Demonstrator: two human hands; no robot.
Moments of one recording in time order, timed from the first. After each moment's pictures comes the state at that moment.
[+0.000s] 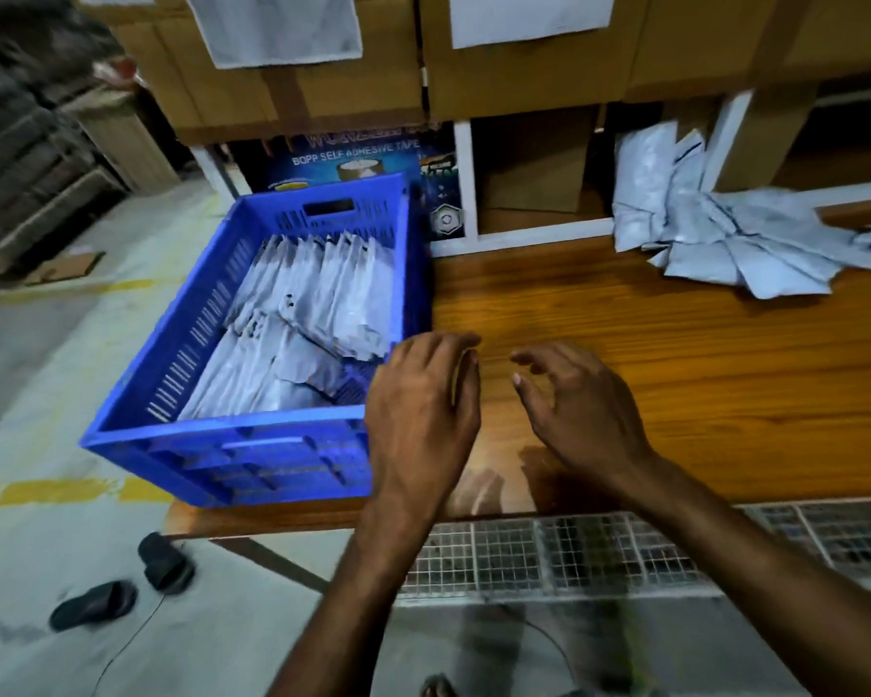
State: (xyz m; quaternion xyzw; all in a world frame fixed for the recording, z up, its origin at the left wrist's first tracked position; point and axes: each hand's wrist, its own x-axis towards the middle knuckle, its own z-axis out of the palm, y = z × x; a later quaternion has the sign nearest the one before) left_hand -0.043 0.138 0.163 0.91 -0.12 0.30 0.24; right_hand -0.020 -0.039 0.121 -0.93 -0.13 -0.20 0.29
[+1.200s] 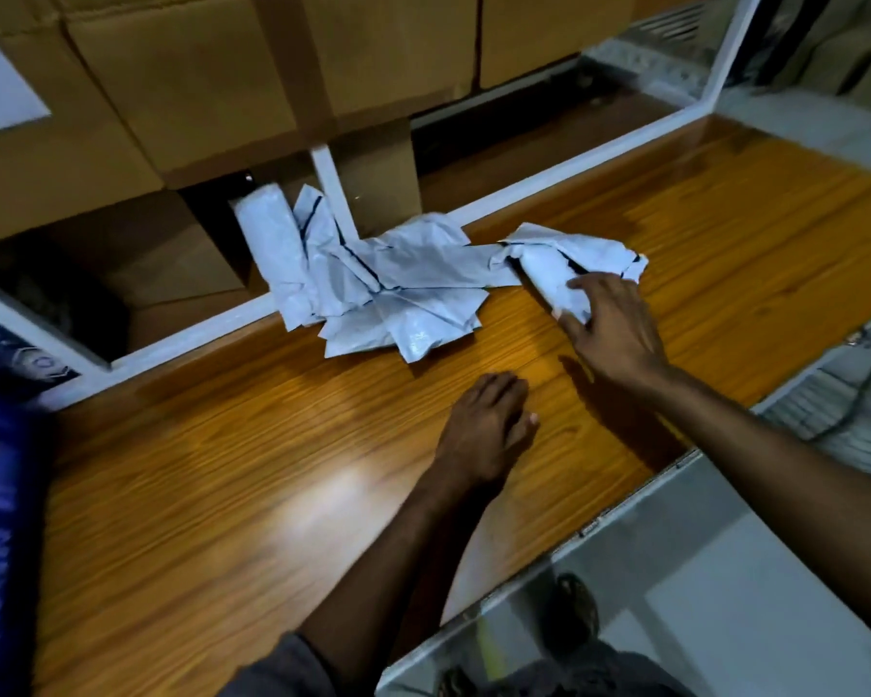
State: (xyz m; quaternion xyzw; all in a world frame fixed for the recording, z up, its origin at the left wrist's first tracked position) left_hand 0.117 -0.329 -0.014 0.86 -0.45 -0.05 0.22; right_hand 0.079 -0.552 0.061 -0.95 0.19 -0.18 0.19
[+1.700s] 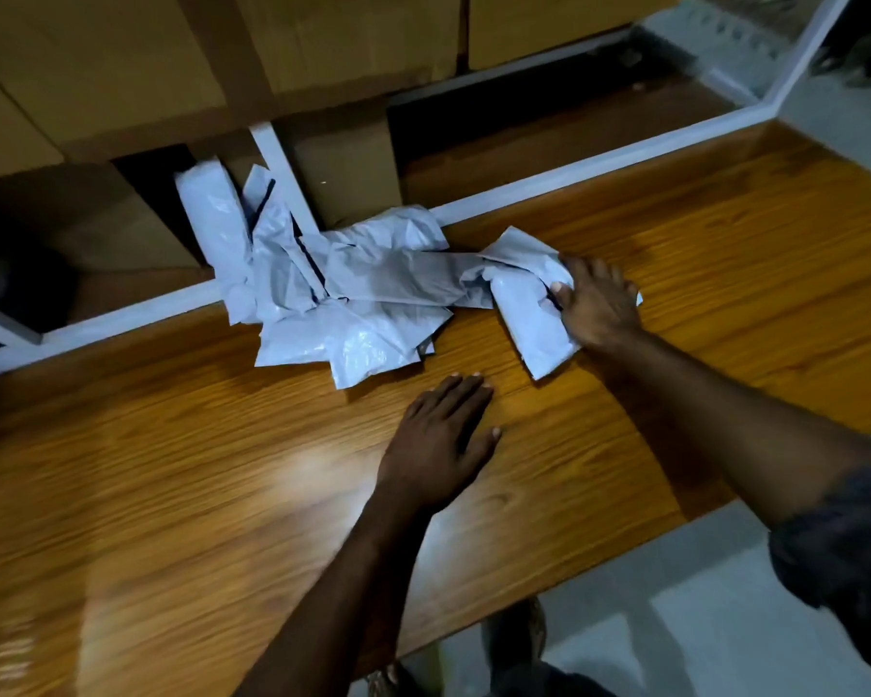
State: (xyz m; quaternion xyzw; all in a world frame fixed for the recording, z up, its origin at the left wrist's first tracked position) left_hand 0.131 -0.390 -0.019 0.91 -0.35 -0.04 0.20; right_hand 0.193 -0.683 0.020 -0.97 0.19 -0.04 0.15
